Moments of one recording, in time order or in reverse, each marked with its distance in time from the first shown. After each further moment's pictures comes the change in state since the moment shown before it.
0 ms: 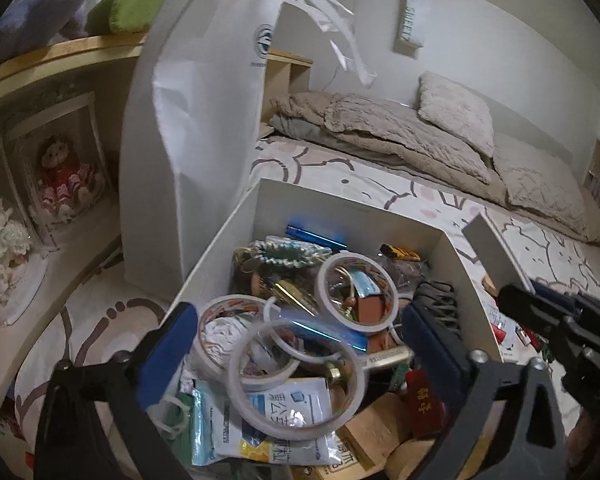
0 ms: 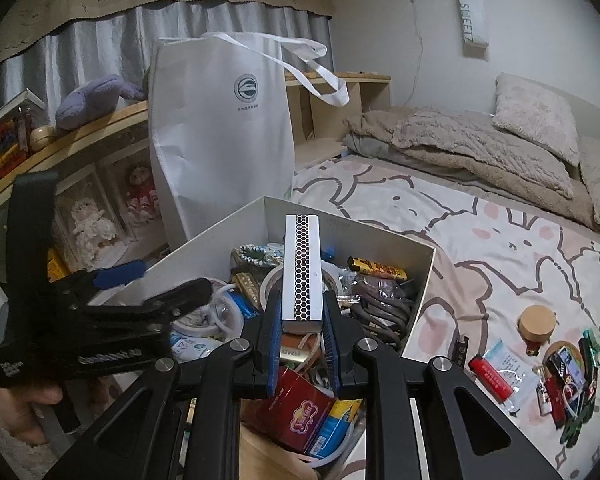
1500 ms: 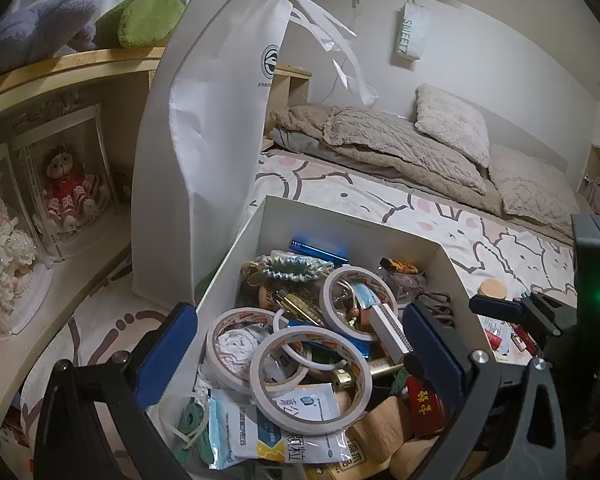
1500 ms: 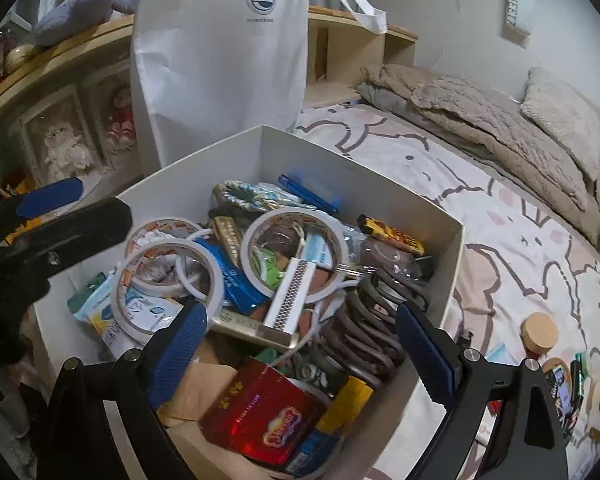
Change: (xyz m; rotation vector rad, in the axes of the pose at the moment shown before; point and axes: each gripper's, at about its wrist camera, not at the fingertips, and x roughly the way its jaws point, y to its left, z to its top) left arm -0.015 0.006 0.007 0.009 -0.038 -0.013; right arm 0.062 0.011 -0.006 -0.139 0.212 -0.056
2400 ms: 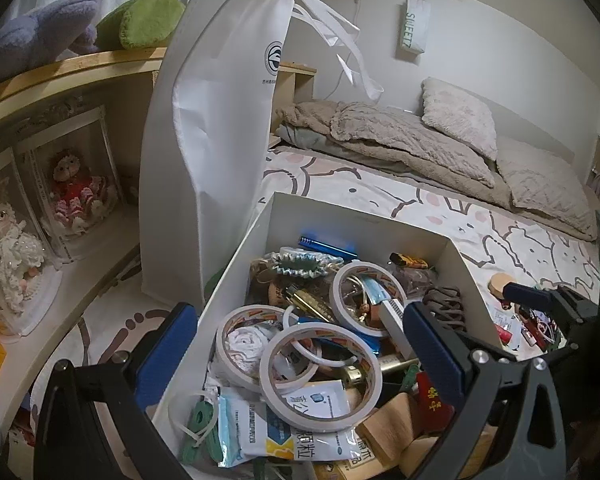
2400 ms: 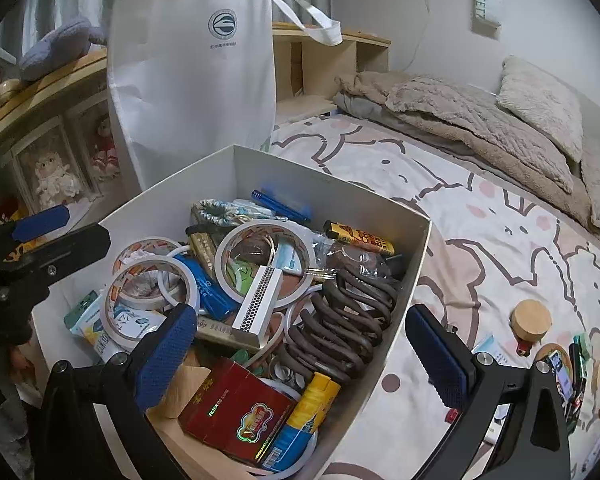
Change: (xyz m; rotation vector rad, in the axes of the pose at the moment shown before) left arm 0.000 -0.001 0.001 0.021 0.014 0.041; right arm -0.012 -0.023 -0.005 0.081 -0.057 -0.013
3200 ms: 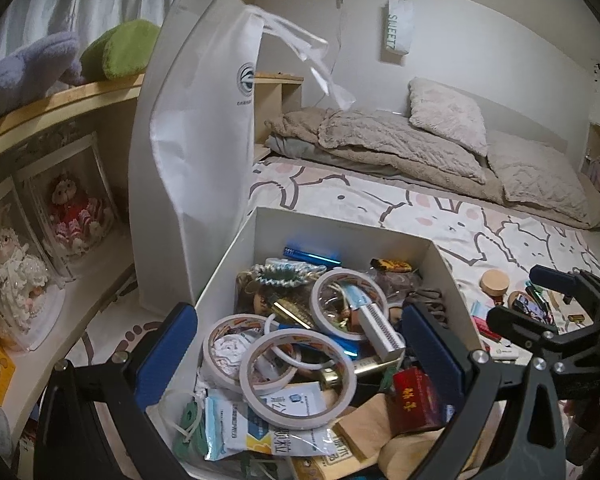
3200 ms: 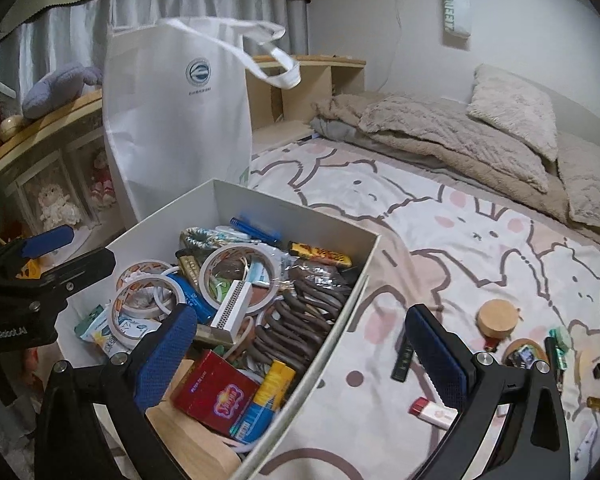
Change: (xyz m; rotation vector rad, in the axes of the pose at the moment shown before) left arm -0.019 -0.028 0.007 0.060 -0.032 -0.004; right arm -0.050 -0.031 -0.004 0.051 -0.086 -0.029
